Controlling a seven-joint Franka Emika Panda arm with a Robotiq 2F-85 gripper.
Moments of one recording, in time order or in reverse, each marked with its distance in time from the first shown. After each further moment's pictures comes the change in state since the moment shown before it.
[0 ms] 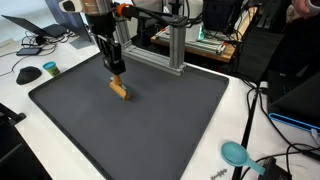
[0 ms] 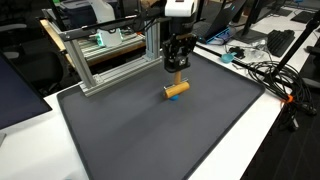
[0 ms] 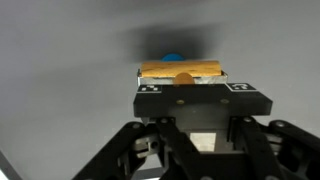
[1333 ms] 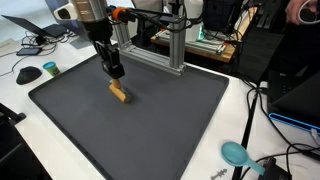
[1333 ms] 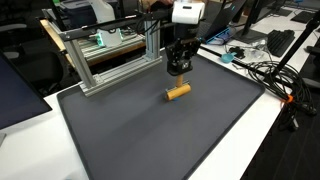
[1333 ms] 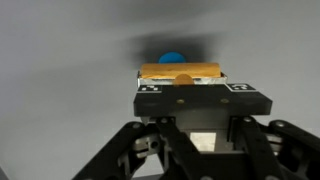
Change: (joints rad) arm 0.005 0.079 0.000 0.112 0.000 -0.088 0.000
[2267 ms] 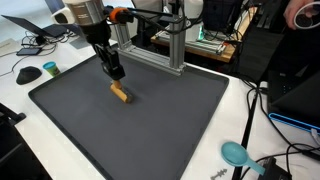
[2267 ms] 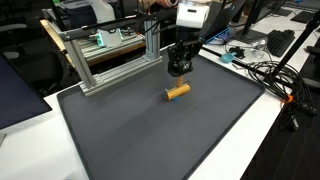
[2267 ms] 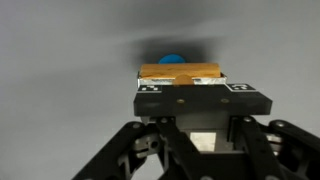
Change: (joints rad) arm 0.003 0.047 0.001 0.082 0.000 -0.090 -0.004
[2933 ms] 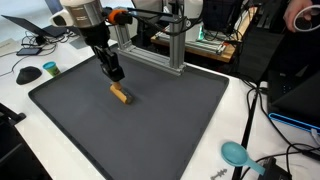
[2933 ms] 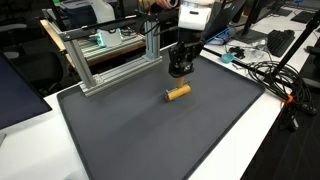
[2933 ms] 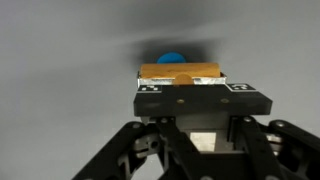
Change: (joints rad) arm 0.001 0.023 0.000 0.031 0.000 -0.015 -0.001
